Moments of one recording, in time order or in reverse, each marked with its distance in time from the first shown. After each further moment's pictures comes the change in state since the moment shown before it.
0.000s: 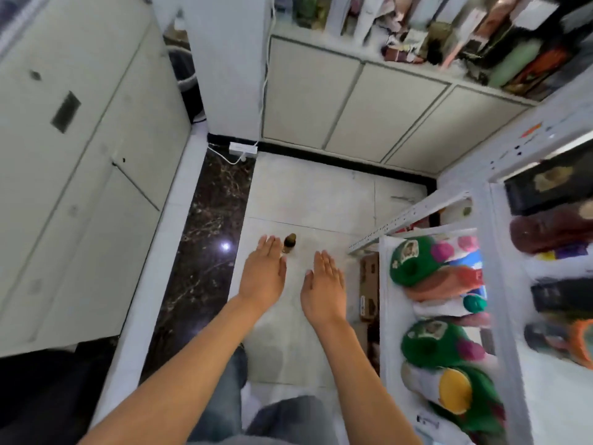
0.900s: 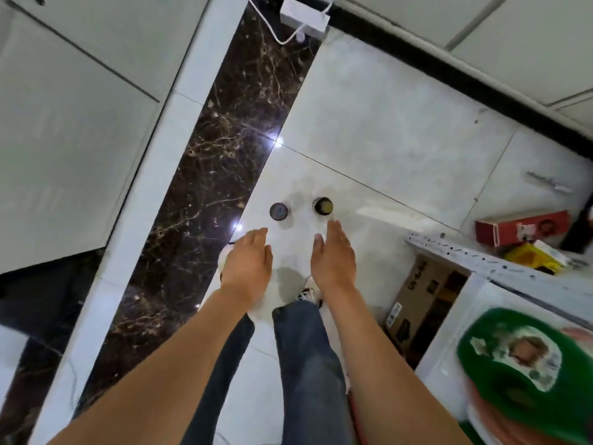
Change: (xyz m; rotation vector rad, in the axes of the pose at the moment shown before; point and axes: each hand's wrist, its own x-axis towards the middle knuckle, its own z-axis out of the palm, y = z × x) left_hand 0.206 -0.137 0.225 0.002 -0.234 -0.659; right_hand 0.370 0.102 0.200 -0.034 -0.440 -0.040
